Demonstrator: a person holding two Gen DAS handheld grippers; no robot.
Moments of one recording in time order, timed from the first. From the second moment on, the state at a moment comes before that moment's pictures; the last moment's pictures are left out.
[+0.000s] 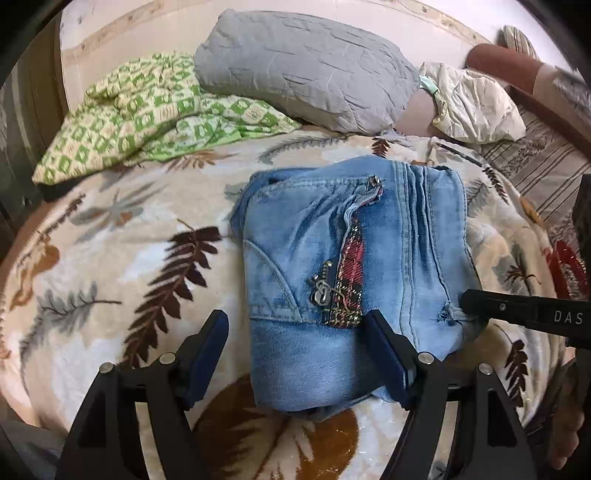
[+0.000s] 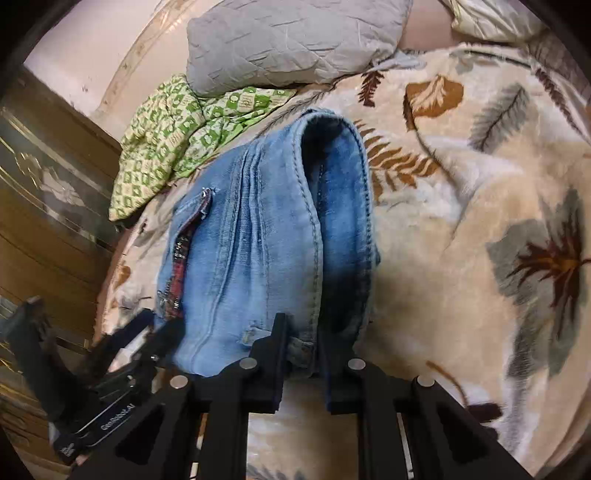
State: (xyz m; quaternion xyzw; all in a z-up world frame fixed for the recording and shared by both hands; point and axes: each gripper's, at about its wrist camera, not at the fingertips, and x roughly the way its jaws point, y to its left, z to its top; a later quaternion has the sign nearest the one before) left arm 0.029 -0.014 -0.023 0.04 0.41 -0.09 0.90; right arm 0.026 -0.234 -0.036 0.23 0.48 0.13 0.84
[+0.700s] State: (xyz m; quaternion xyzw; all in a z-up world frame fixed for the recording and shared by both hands) left arm 0.027 -0.041 0.037 0.23 0.33 0.15 0.90; right arm 0.028 -0.247 -0.032 0.26 0.46 0.13 0.84
